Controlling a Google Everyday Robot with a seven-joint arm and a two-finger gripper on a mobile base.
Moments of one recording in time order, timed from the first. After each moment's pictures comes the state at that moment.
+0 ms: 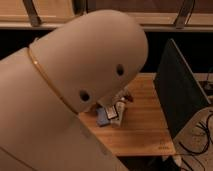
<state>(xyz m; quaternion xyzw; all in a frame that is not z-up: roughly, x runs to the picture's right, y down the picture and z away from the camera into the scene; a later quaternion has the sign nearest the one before) 0.020 0.064 0.804 -0.08 0.03 0.52 0.85</state>
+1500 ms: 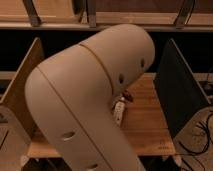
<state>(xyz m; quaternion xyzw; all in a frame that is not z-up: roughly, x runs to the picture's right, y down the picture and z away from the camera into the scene) -0.035 0.119 0.855 -0.17 -0.01 0.54 0.82</state>
